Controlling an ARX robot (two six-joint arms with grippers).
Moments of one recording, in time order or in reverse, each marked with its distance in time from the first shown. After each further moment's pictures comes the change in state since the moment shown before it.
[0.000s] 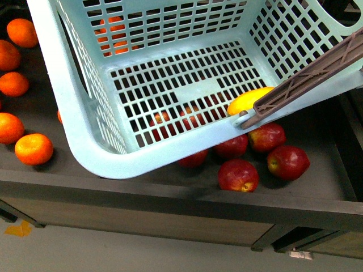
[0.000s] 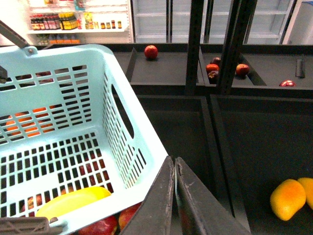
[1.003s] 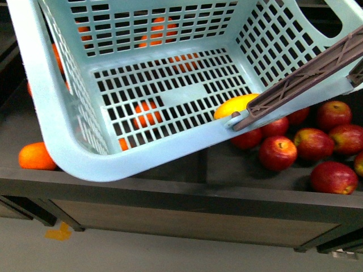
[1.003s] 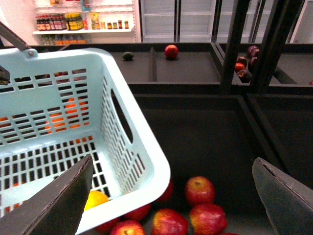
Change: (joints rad) left arm -0.003 0.000 0.000 0.001 -0.004 -0.003; right arm 0.000 -0.009 -0.006 -0.002 0.003 0.000
